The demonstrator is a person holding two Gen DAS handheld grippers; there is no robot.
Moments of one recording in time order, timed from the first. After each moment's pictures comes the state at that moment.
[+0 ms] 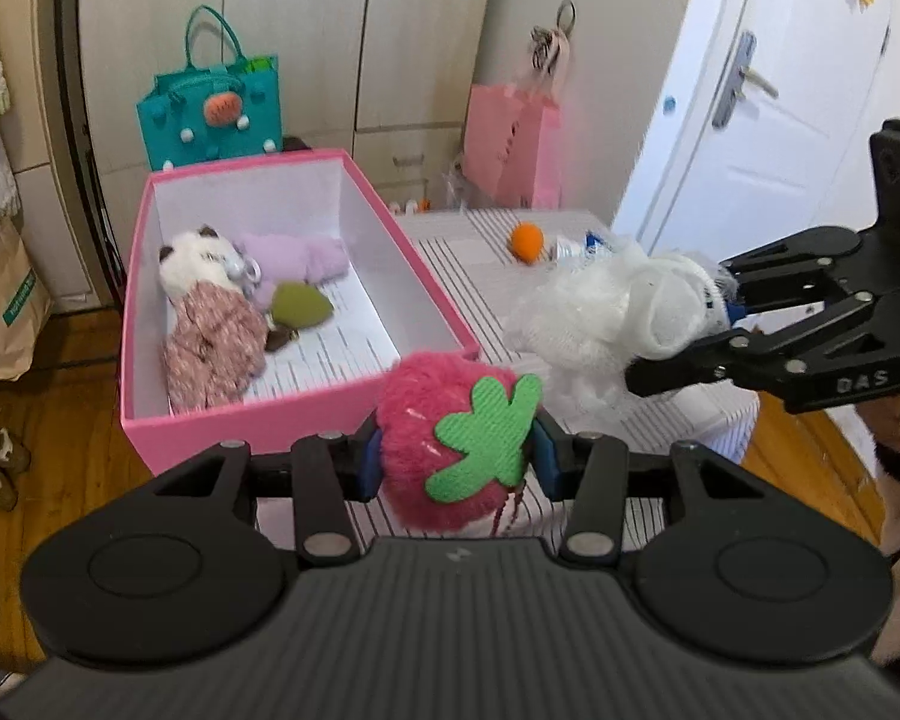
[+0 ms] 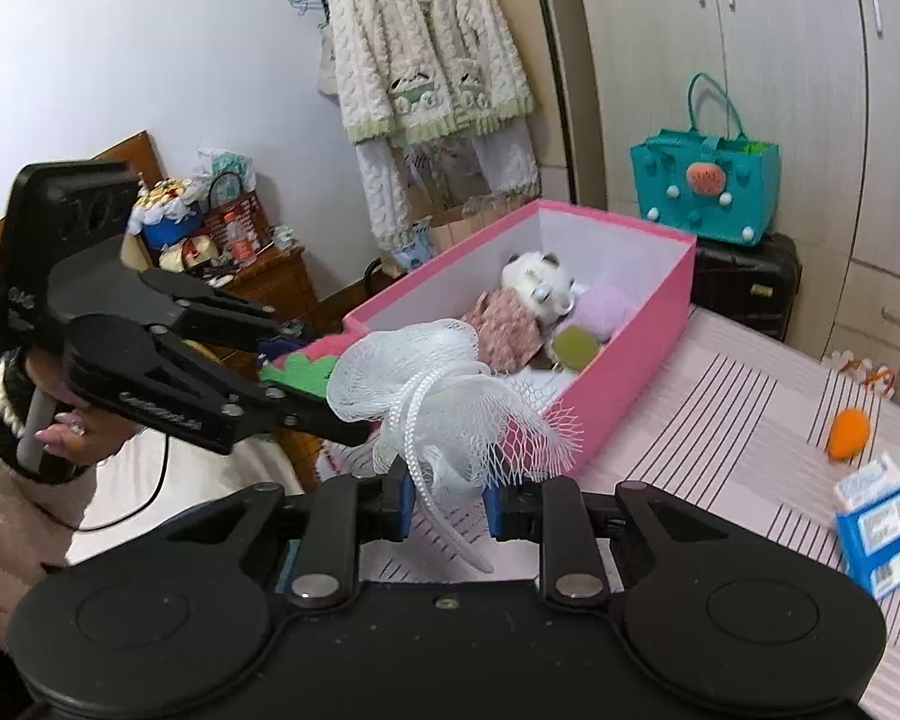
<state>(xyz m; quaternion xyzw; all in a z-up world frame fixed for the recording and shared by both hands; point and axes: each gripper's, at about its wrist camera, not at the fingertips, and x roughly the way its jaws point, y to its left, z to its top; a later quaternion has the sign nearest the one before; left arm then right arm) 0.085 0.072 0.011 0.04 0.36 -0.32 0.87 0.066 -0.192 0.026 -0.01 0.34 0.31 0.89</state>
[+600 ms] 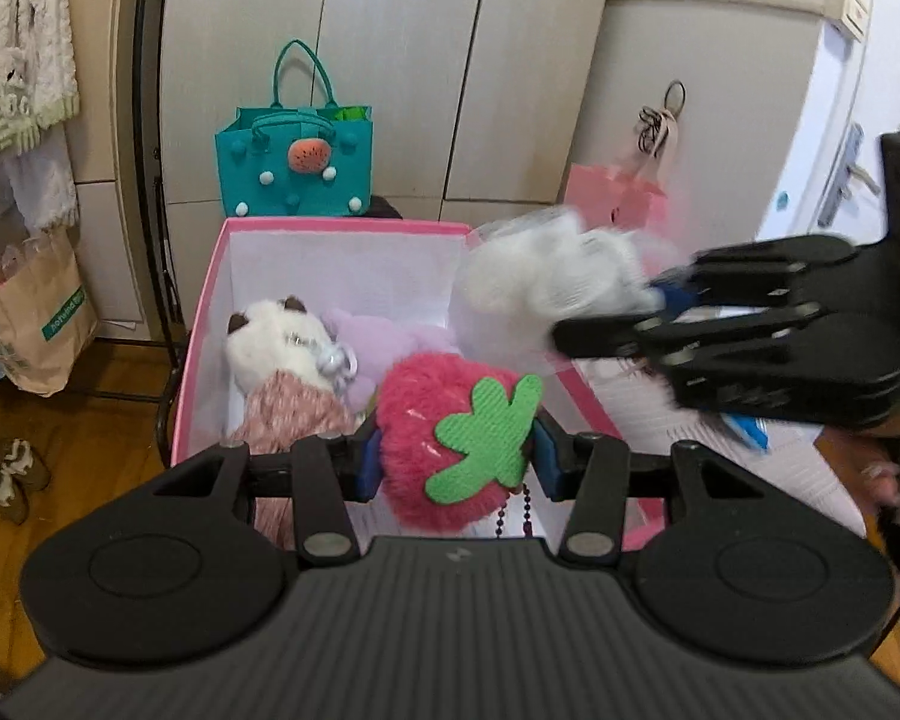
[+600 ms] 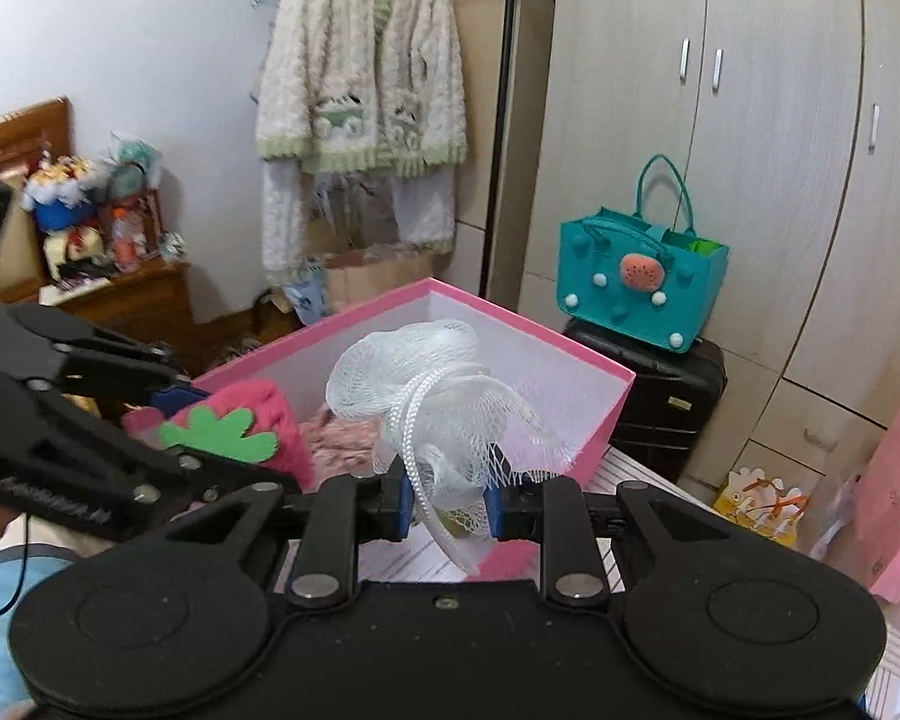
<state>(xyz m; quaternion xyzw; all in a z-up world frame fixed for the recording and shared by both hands) 0.187 0.076 -0.024 -0.01 0.31 -0.25 0.92 0.200 -0.139 0.002 -0.11 0.28 0.23 0.92</state>
